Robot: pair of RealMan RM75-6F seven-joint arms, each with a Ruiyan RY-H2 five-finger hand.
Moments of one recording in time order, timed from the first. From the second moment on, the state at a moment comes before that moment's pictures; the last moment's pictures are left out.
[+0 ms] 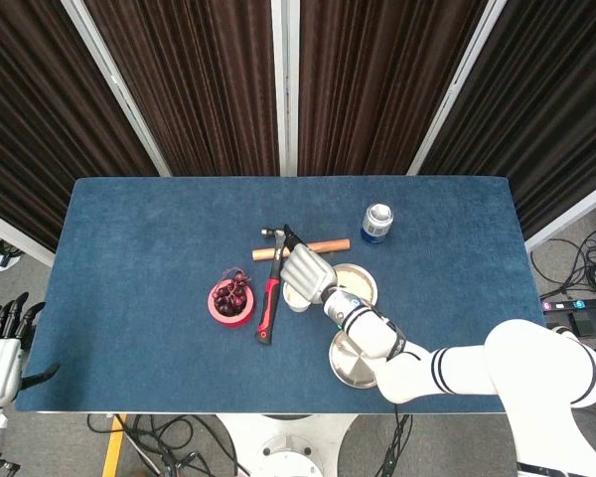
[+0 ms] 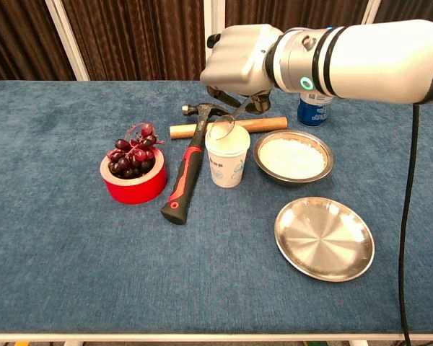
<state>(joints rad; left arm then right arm) -0.02 -1.25 -0.03 -1.46 1.46 1.52 -0.01 1.39 -1.53 -0.08 -1.54 -0.69 0.94 -1.16</state>
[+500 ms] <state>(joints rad) -0.02 -1.26 -0.03 -1.45 1.47 1.52 -0.04 1.35 -1.58 -0.21 -1.55 -0.92 1.15 -1.52</state>
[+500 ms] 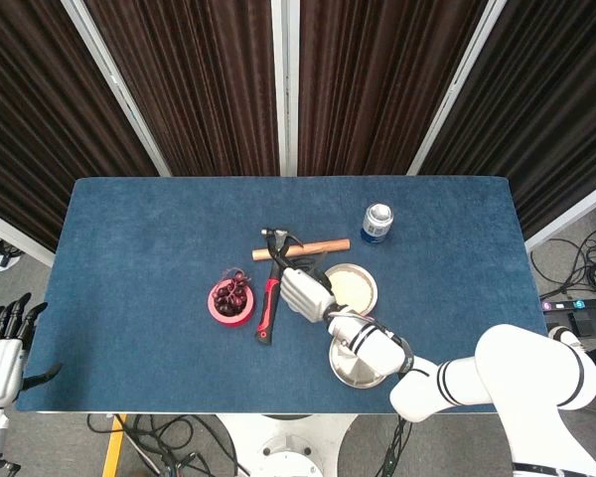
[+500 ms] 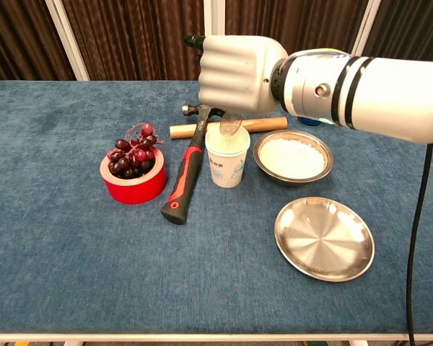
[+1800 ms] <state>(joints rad) -0.03 -1.22 -0.04 -1.51 1.50 1.52 0.00 0.87 -1.41 -0.18 -1.76 -1.18 1.25 -0.68</state>
